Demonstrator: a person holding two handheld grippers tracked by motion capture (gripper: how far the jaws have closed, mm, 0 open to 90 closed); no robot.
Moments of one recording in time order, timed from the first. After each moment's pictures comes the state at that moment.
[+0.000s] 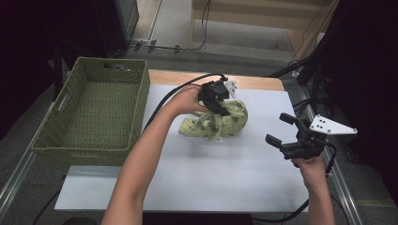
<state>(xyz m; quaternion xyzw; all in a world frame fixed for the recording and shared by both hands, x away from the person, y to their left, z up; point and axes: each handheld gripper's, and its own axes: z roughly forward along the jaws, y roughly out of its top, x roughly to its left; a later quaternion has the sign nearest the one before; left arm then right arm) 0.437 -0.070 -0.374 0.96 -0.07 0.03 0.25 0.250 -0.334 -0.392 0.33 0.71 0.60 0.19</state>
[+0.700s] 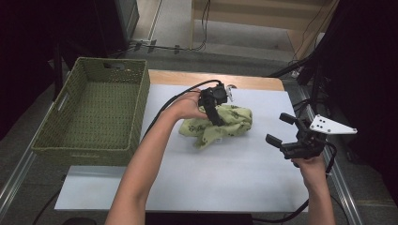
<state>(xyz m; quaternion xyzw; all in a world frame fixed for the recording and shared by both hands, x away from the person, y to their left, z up) 0.444 -0.071 -0.401 0.97 0.00 0.03 0.24 0.251 -0.335 -0.393 0.33 0.71 0.60 0.19</state>
